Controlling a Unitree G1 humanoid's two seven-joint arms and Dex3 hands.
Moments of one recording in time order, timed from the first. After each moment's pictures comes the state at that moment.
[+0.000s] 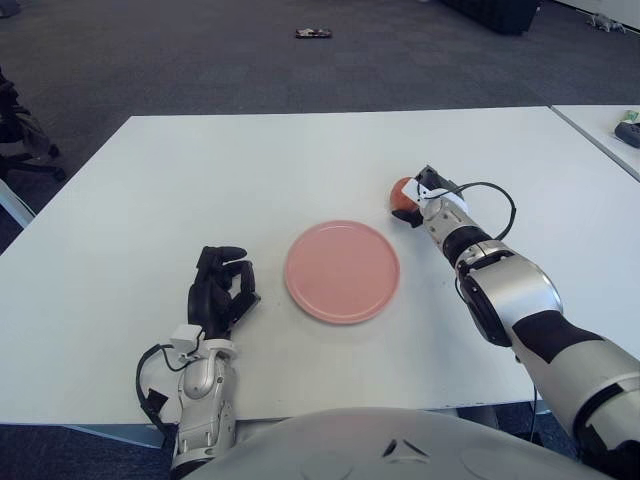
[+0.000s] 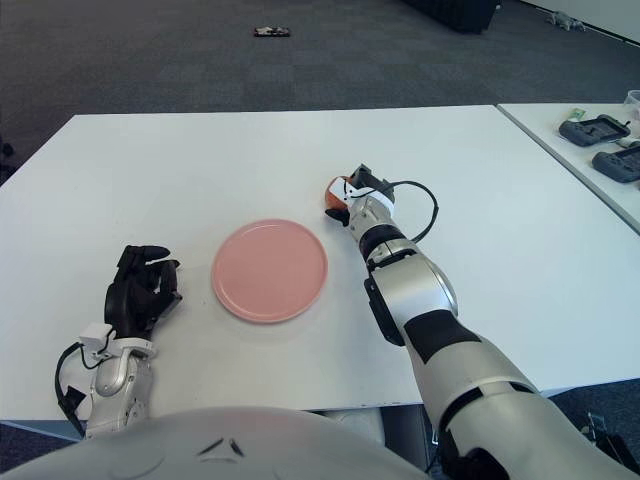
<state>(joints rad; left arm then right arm) 0.37 -0.10 0.11 -0.01 -0.17 -0.34 -0.03 -0.94 -0.09 0.24 1.36 -0.50 0.19 -0.27</state>
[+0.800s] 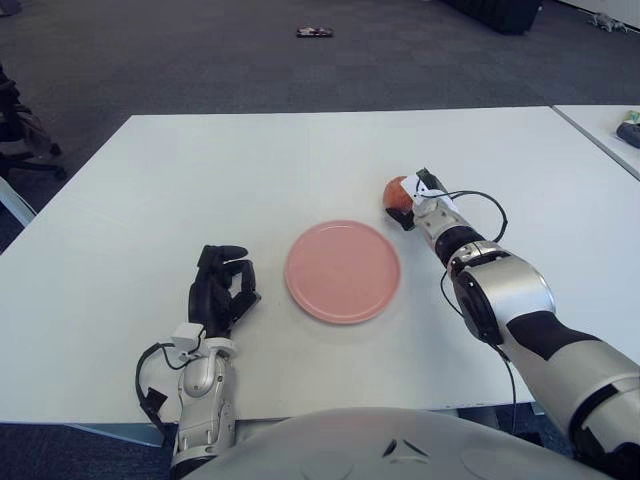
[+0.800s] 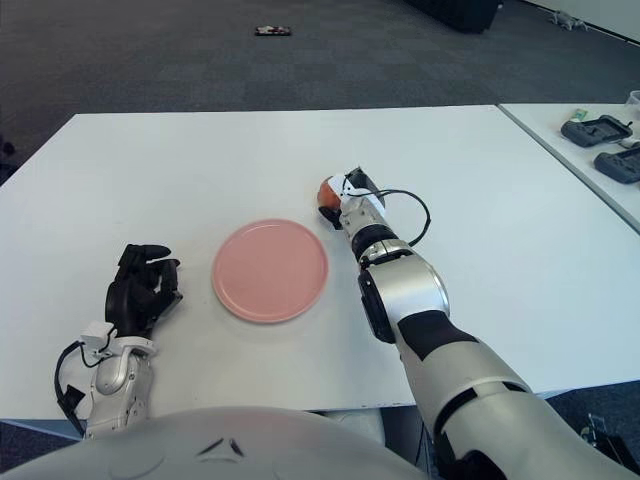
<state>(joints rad) 0.36 -0.10 0.11 0.01 -0.14 -0.36 -0.03 -0.94 -0.05 0.04 1.36 -0.30 0.14 -0.31</state>
